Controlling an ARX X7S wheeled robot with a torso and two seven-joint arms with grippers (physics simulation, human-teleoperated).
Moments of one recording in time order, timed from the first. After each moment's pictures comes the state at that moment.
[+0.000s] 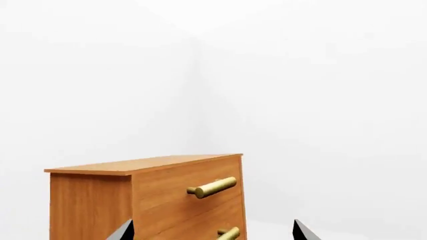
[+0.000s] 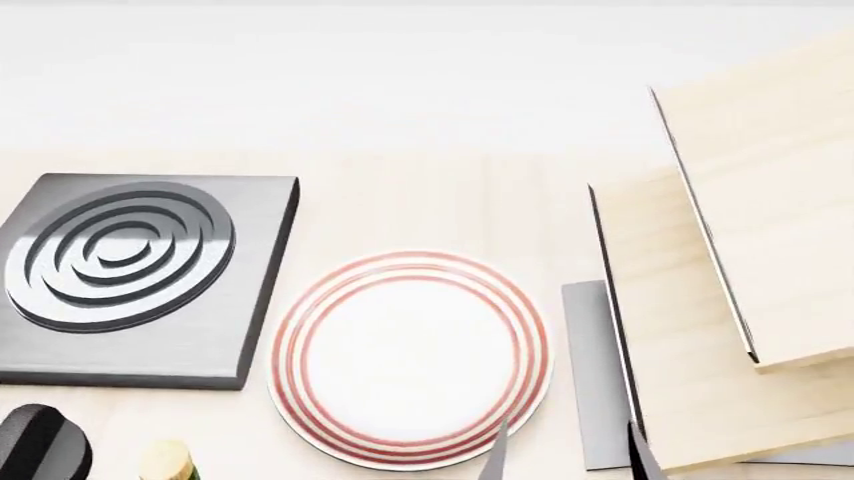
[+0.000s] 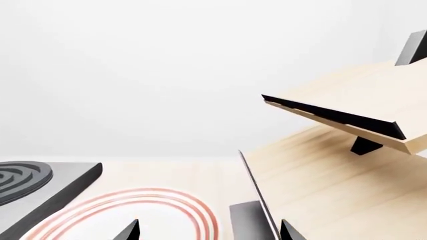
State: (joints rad) left arm 0.17 -0.51 -0.32 0.70 -0.31 -0.24 -0.57; right arm 0.01 0.27 -0.31 -0.19 0.18 -0.07 0.36
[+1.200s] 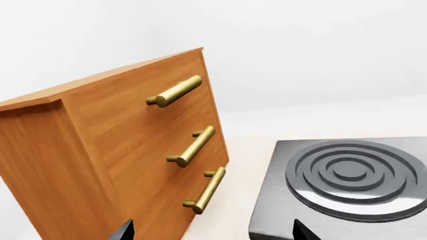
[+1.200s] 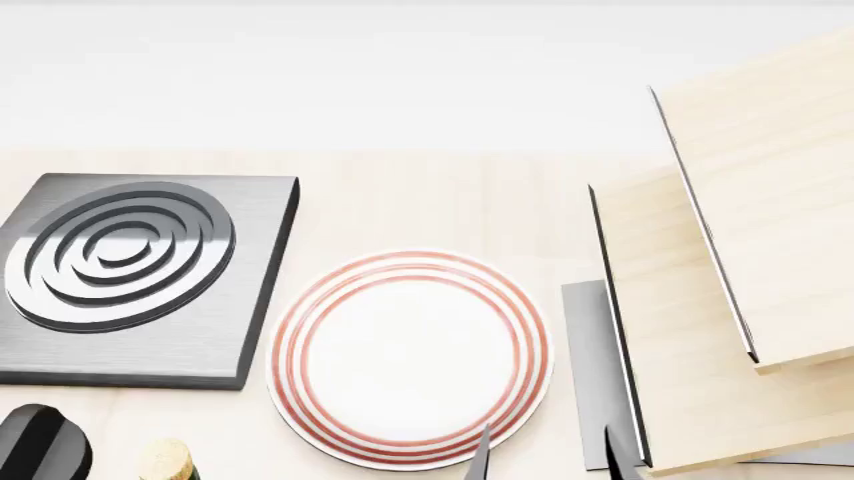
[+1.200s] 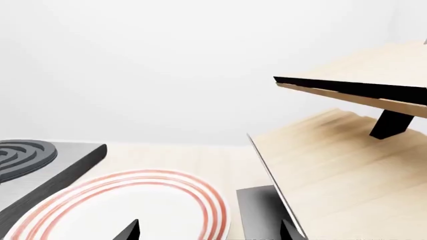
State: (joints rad) left arm 0.10 -0.76 -0.47 0.69 -0.73 -0.81 -0.47; right arm 0.05 0.26 -0.35 -0.09 0.18 -0.08 0.36
